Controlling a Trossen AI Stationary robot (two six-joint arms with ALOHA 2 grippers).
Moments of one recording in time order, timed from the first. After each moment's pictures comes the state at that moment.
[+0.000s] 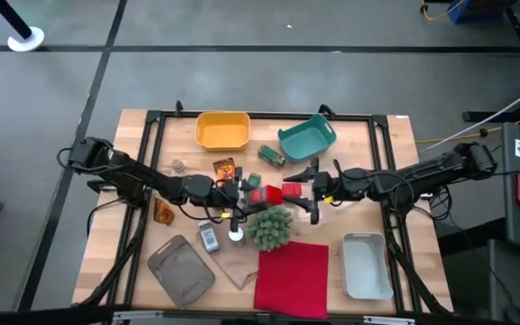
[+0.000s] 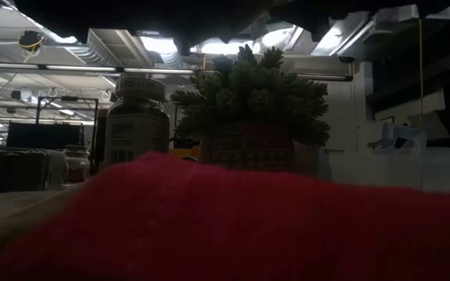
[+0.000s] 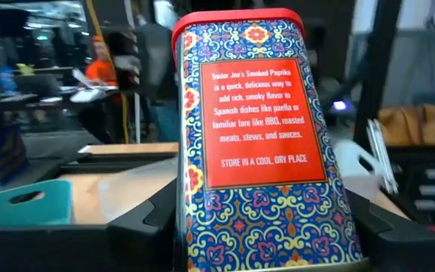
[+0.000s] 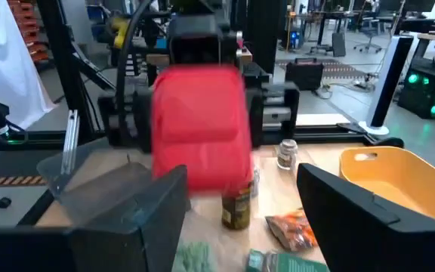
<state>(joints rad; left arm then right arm) -0.19 1.51 0.67 0.83 -0.19 0.05 0.20 1.20 0.70 0.42 0.22 0.03</state>
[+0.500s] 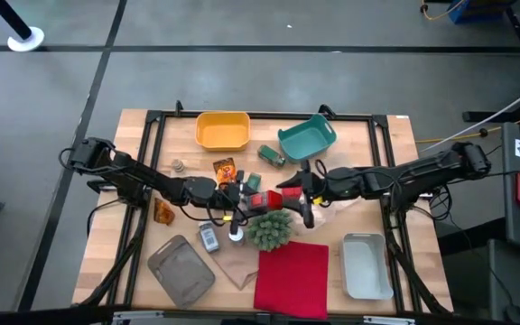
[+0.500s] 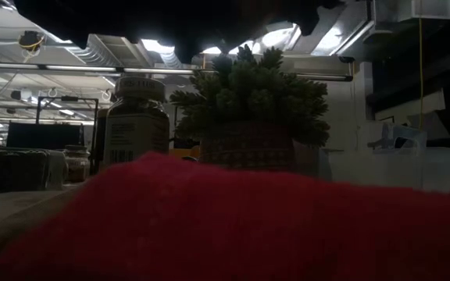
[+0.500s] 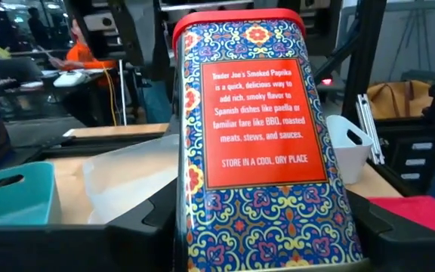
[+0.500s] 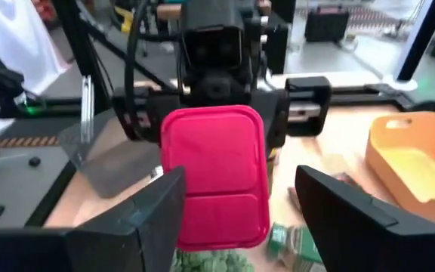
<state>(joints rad) -0.19 1.53 0.67 0.79 -0.16 0.04 0.20 1.29 0.90 0.11 0.14 0.11</state>
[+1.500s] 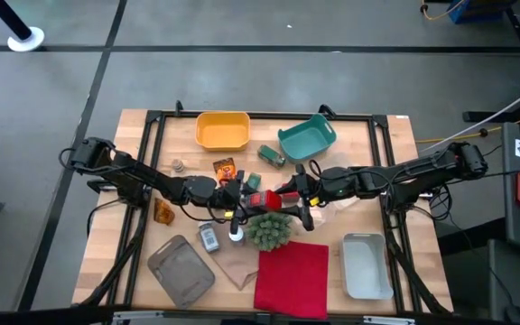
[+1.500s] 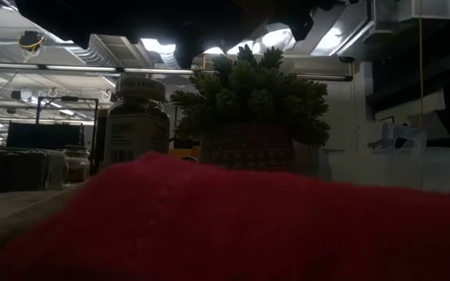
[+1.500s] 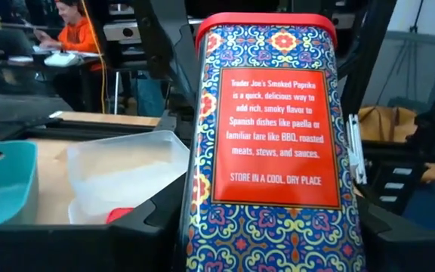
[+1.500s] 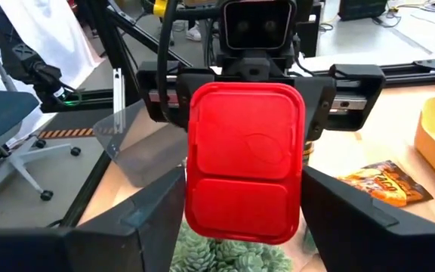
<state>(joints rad) -0.16 1.53 0.67 0.80 -0.16 -0.11 0.20 1.33 0.92 0.10 0.02 0.17</state>
